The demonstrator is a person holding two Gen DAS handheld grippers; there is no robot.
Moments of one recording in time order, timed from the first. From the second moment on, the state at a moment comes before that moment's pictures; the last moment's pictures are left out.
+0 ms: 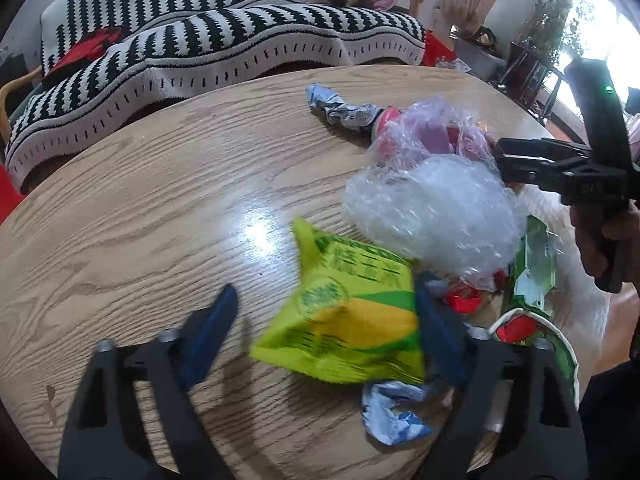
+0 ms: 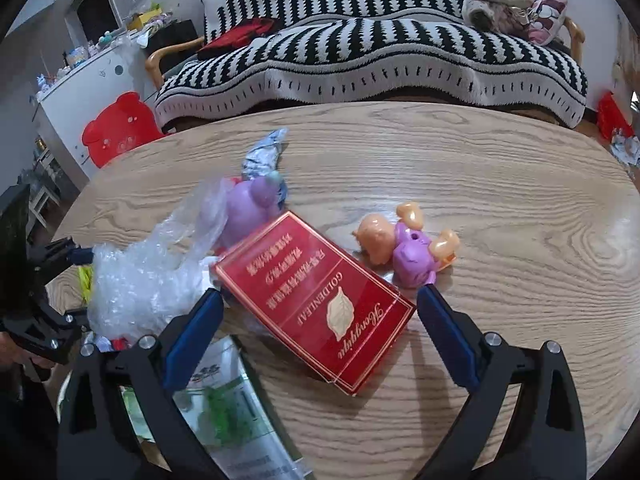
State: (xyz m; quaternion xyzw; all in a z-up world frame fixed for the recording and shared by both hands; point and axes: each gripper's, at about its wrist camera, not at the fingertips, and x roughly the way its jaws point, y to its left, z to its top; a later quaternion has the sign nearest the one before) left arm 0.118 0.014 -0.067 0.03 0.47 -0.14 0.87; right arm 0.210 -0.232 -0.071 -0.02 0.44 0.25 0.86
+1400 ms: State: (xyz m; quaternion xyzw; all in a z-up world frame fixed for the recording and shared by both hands) left arm 0.071 -0.121 0.030 -0.02 0.40 -0.20 0.89; right arm 0.045 -0.412 0.024 0.08 0.40 0.10 0.91
